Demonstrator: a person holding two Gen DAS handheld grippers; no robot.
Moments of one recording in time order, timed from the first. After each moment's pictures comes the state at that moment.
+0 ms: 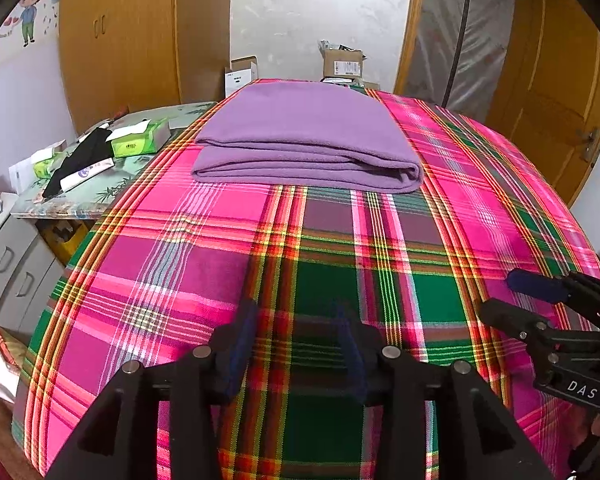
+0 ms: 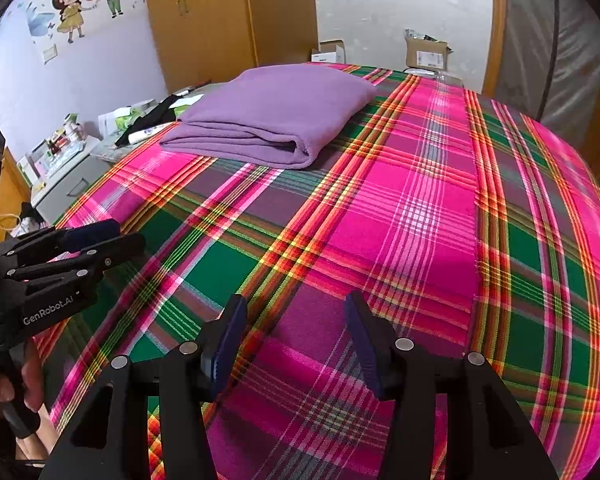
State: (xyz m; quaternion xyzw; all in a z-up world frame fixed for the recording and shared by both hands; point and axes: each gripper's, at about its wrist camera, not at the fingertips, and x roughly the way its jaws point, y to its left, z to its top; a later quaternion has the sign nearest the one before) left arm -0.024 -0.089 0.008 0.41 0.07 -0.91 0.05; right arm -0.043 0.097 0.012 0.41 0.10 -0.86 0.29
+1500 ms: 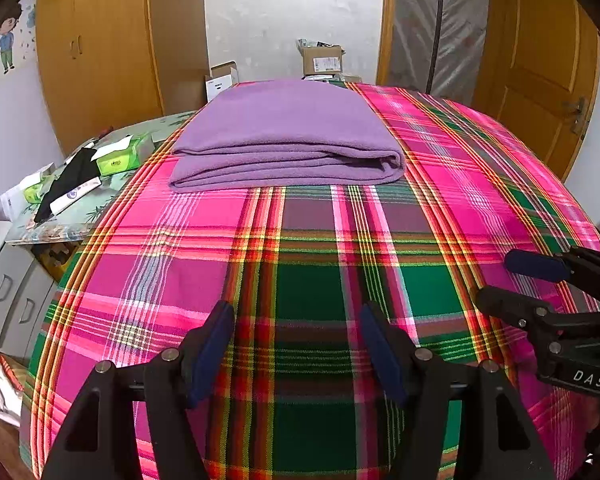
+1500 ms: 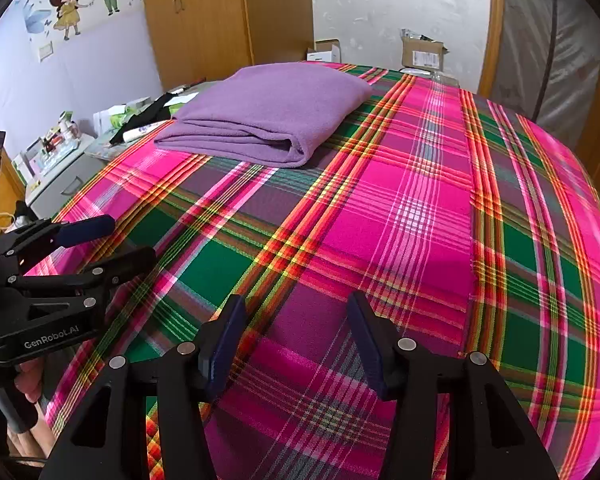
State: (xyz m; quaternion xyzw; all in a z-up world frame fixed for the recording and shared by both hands) left arm -0.028 -0.078 0.004 0.41 0.02 -0.91 0.02; right arm -0.044 0.097 0.012 0.41 0.11 -0.86 0.28
